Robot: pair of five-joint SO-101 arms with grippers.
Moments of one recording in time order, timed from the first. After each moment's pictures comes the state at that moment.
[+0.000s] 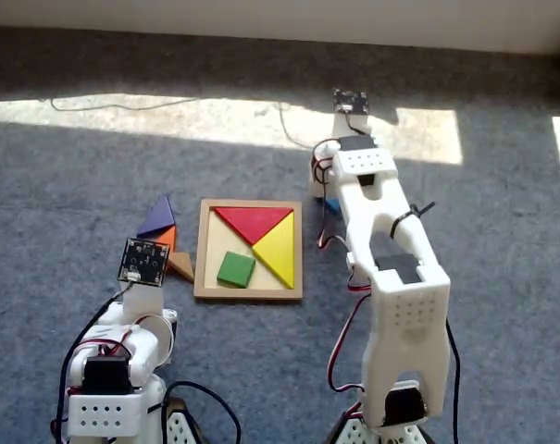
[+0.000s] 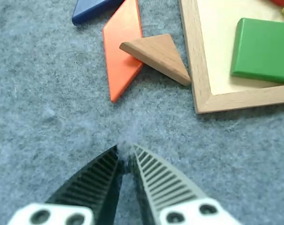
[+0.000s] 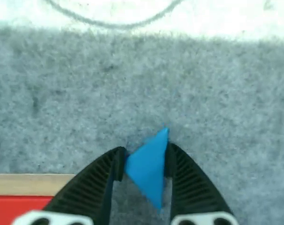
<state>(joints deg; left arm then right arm) -6.1 -101.1 96.0 73.4 -3.6 -16.5 35.5 -15.2 60.7 -7.8</state>
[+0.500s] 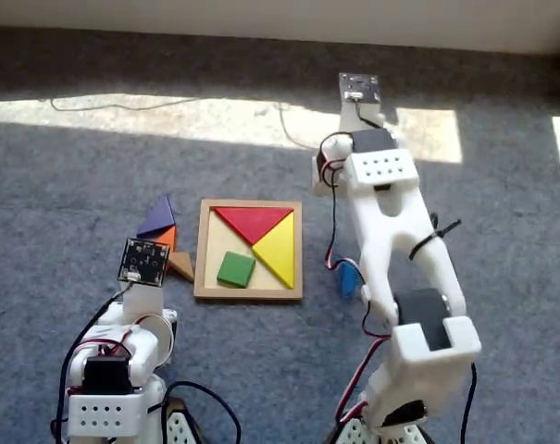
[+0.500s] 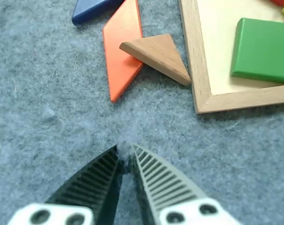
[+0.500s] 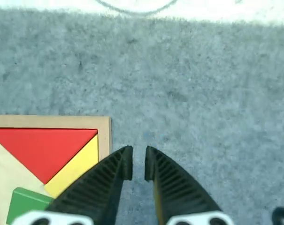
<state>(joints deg) -6.1 -101.1 96.0 73.4 -3.6 -17.1 10.4 -2.3 68.6 -7.9</state>
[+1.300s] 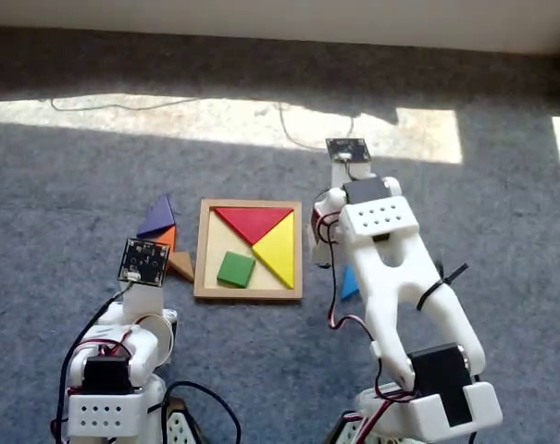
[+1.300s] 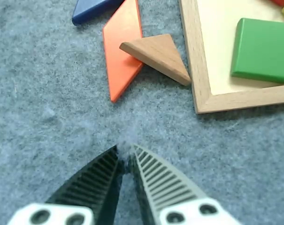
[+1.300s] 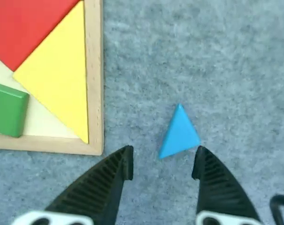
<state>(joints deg) -6.1 -101.1 96.0 73.4 -3.6 -21.5 -6.1 24.7 73.6 -7.8</state>
